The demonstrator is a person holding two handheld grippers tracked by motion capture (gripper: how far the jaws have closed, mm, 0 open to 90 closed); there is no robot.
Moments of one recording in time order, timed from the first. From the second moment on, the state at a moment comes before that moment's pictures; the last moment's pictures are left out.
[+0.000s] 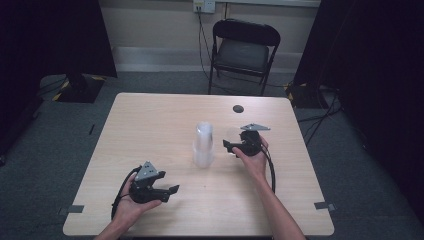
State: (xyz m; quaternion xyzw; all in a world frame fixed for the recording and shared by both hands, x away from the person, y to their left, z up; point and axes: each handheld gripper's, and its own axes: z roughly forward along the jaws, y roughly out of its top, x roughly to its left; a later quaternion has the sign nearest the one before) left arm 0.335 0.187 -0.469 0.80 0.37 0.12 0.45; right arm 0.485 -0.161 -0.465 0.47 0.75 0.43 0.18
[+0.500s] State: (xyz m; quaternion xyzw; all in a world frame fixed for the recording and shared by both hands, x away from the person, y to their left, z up) left arm 0.339 0.194 -0.468 0.79 0.39 0.13 0.45; right arm 0.472 -0.172 -0.461 0.47 0.75 0.43 0.17
